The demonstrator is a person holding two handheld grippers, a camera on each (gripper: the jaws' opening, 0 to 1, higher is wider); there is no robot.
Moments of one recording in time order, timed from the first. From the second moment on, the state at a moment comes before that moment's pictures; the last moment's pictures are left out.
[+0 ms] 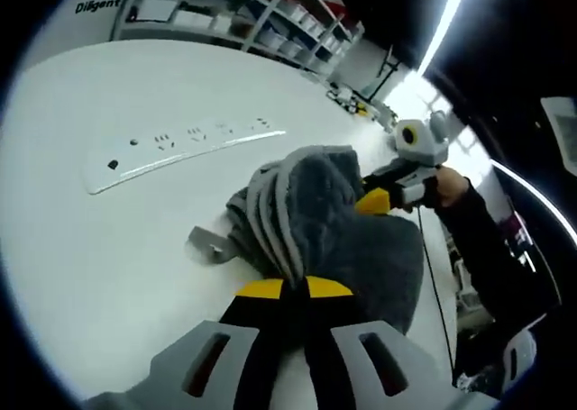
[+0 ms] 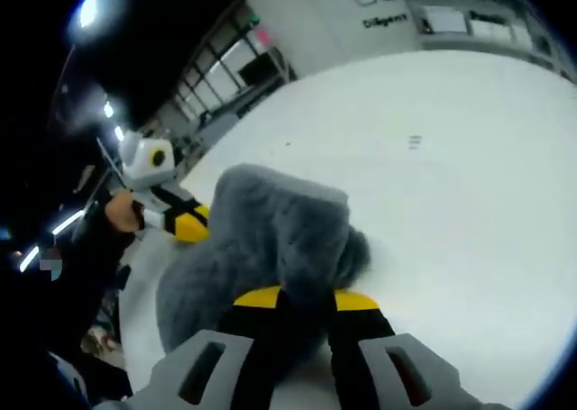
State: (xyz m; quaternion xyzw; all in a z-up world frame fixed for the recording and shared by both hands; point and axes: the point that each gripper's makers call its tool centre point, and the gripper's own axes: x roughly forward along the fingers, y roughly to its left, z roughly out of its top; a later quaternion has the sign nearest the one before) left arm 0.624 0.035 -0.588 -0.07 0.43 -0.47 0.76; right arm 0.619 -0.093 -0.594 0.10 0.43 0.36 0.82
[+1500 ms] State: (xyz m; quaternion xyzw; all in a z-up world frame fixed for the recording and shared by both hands) left arm 0.586 0.057 -0.587 -0.08 0.44 -0.48 0.76; right arm 0.584 -0.071 -0.592 0.13 0.41 0.38 0.82
